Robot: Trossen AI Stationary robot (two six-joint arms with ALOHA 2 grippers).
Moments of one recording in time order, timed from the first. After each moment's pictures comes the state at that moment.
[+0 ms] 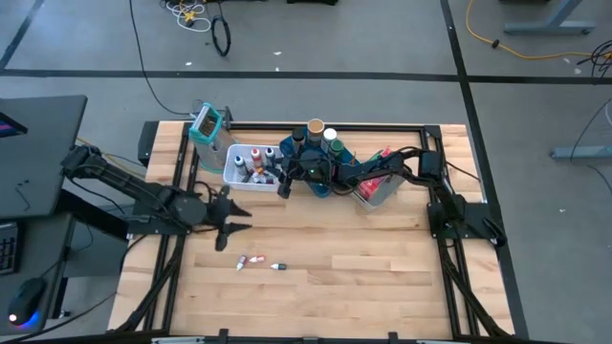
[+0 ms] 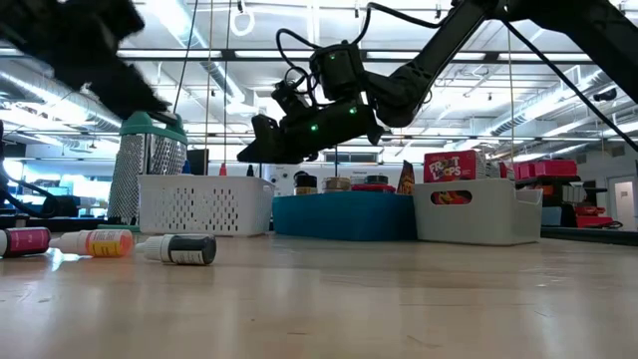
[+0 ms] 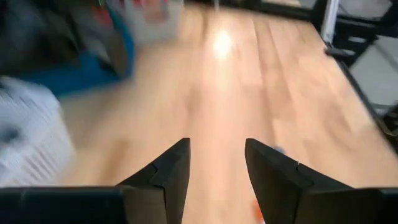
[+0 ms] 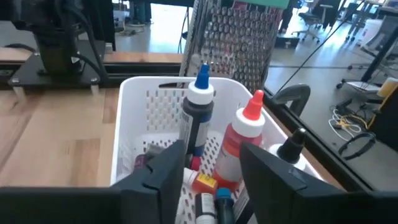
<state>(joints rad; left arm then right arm) -0.40 0.71 0.36 -0.11 -0.39 -0.34 -0.19 2.17 1.31 0.61 0.12 -0.11</state>
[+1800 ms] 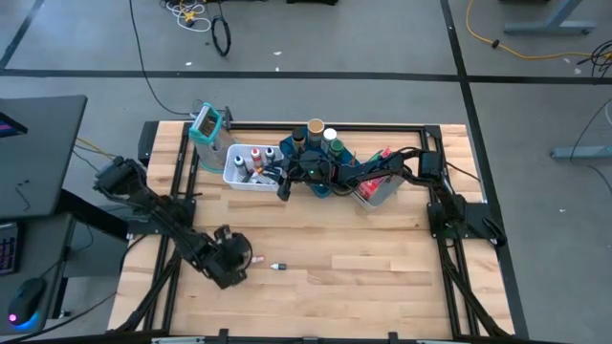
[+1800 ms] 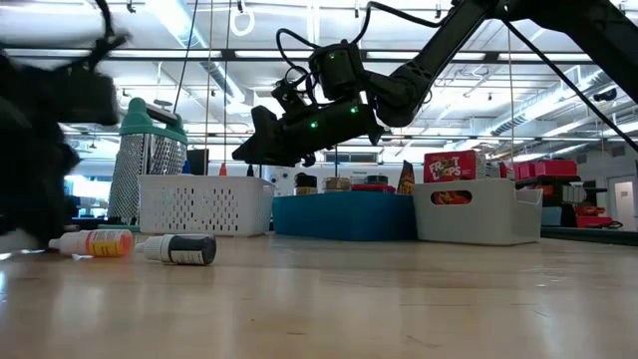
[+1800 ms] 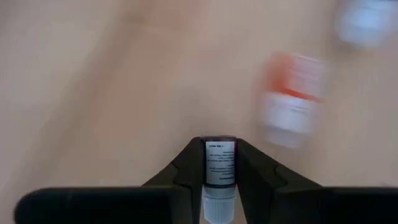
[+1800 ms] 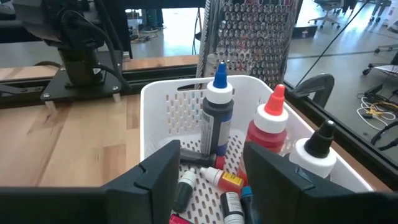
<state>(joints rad) -0.71 1.52 0.62 -0.39 -0.46 -1.13 -0.19 2.17 1.31 0.61 0.06 -0.01</state>
